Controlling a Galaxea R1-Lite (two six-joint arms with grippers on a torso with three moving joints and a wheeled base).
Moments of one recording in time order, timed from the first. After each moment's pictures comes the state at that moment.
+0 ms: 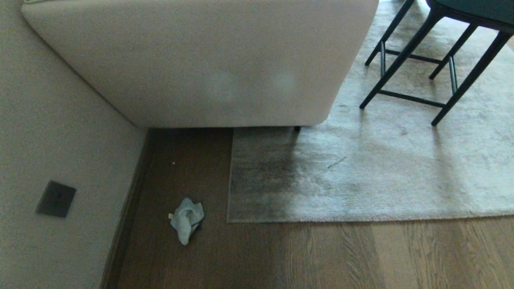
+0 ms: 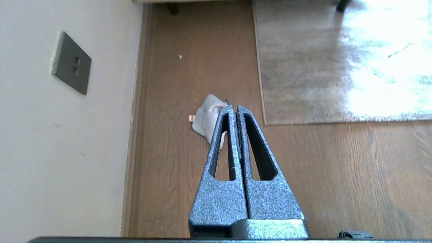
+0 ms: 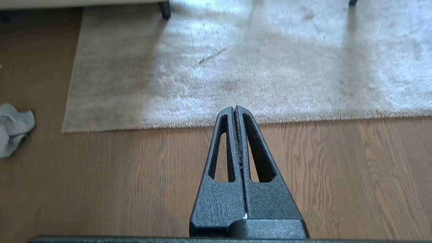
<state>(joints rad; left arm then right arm) -0.01 0.00 0.00 0.00 -0.01 0.01 0.00 0.00 0.00 0.00 -0.03 0.02</state>
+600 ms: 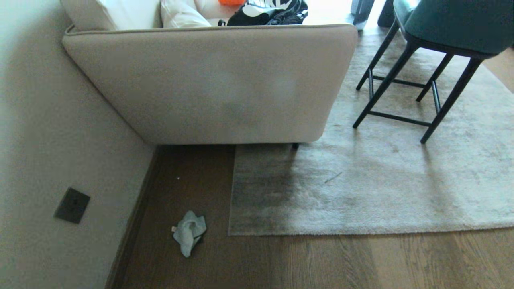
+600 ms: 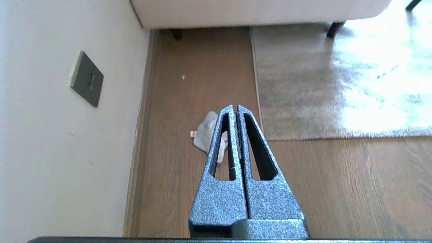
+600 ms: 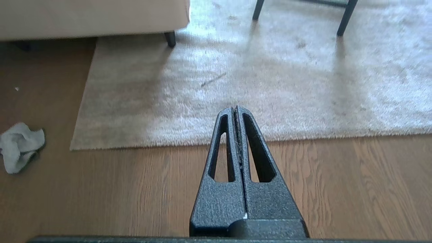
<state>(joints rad) -0.01 0.00 0.00 0.00 -0.01 0.01 0.00 0.00 0.00 0.00 -0.03 0.02</state>
